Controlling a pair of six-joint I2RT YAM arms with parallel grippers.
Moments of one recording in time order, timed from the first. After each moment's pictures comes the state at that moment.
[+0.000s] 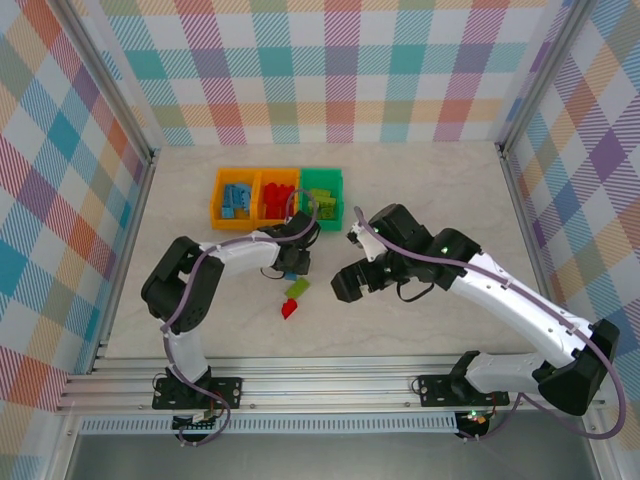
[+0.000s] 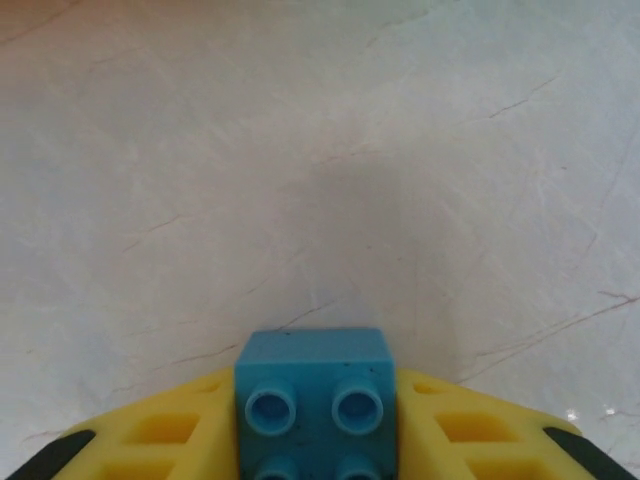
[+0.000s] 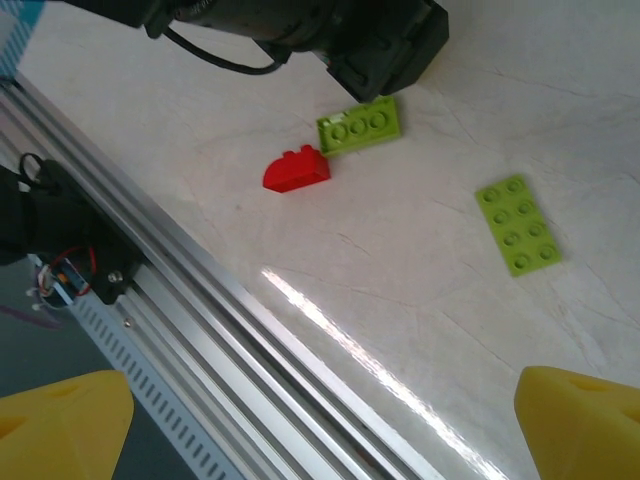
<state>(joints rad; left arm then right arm) -0.63 1.83 1.12 -0.50 -0.22 -0.41 0.83 1.22 1.23 -0.96 -0.27 0.32</state>
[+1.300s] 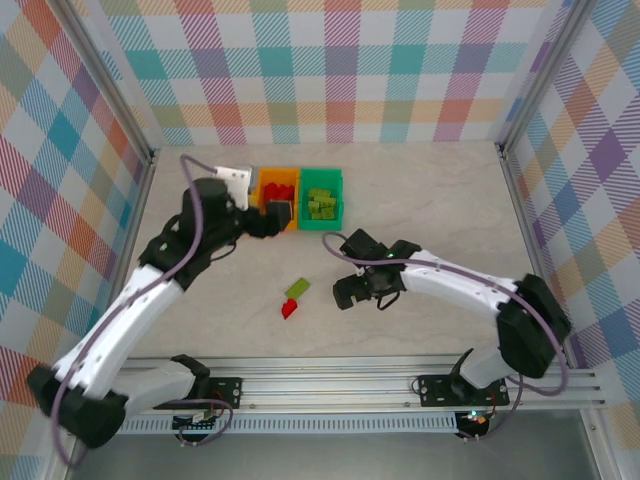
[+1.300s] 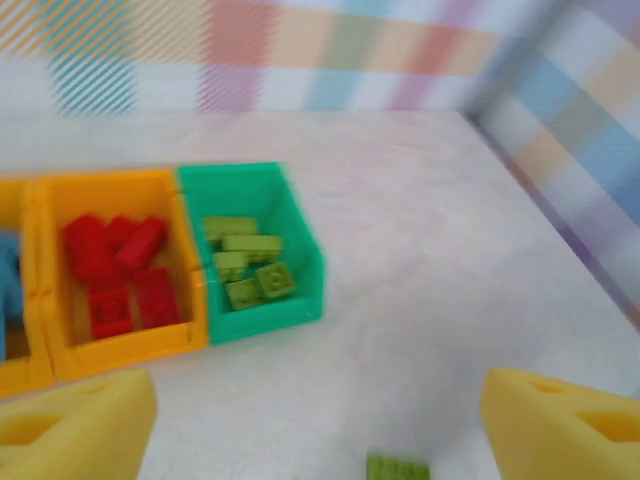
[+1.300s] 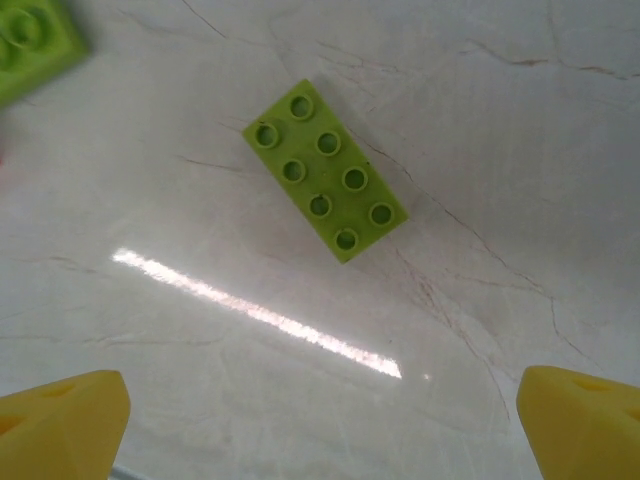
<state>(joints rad) -0.50 1.03 1.14 -0.52 0.10 -0.25 0.85 1.52 1.02 -0.79 0.04 0.42</state>
